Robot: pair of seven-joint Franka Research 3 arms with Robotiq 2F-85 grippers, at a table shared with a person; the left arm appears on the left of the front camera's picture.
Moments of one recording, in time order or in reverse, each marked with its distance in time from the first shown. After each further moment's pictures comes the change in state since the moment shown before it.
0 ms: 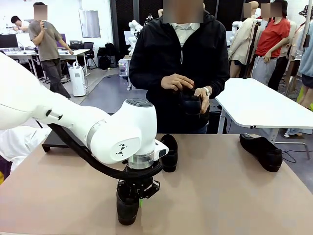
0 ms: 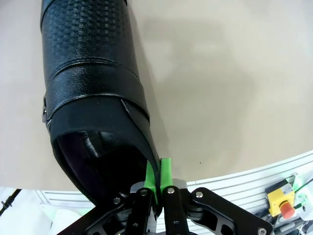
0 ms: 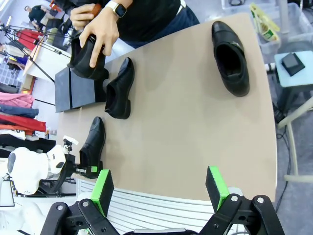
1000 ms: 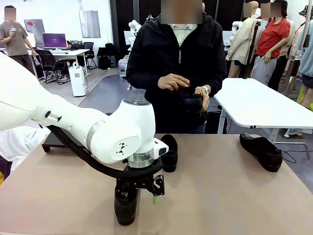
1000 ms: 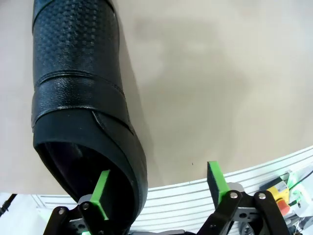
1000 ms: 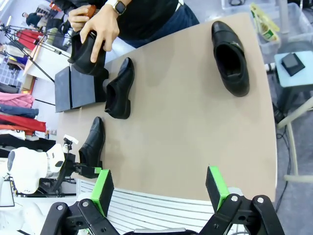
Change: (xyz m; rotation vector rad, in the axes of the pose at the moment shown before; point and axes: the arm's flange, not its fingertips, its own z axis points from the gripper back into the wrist) left arm 0.004 0.000 0.000 -0.043 0.005 -0.006; right arm 0.000 0.000 0.000 0.000 0.000 0.000
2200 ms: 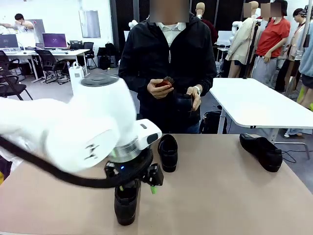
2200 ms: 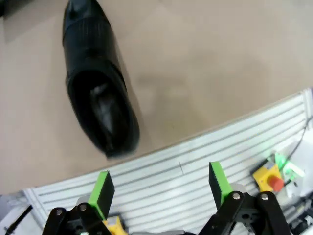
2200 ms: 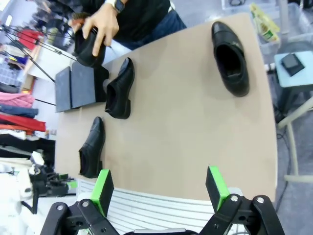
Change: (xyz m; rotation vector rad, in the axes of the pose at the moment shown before) left arm -0.069 0.011 0.089 -0.092 -0.228 -0.113; right arm 0.000 0.000 0.000 0.000 0.000 0.001
